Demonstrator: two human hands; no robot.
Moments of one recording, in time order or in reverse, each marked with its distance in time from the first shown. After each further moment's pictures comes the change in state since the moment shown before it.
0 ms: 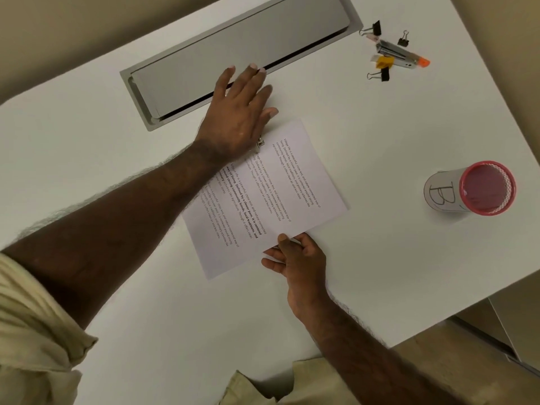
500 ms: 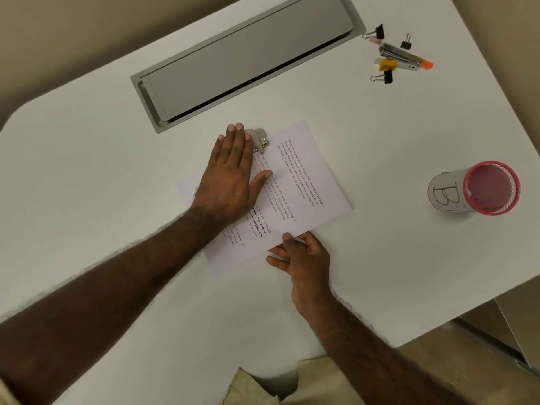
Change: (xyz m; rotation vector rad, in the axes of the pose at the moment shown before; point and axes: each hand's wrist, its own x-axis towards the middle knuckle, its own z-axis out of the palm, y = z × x) left_hand -0.095 0.035 0.013 -0.178 -0.191 -0.210; right_hand 0.001 0.001 0.002 -0.007 0.022 -0.005
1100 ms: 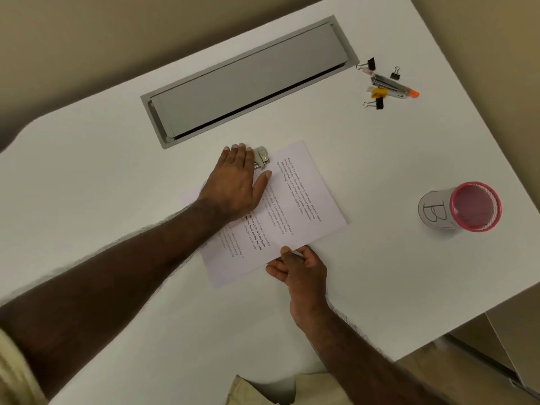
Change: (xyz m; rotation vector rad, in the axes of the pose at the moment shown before) left_hand 0.027 -0.005 -0.013 -0.009 -0.144 -0.022; right_hand 0.002 0.005 -0.001 -0.024 0.009 -0.041
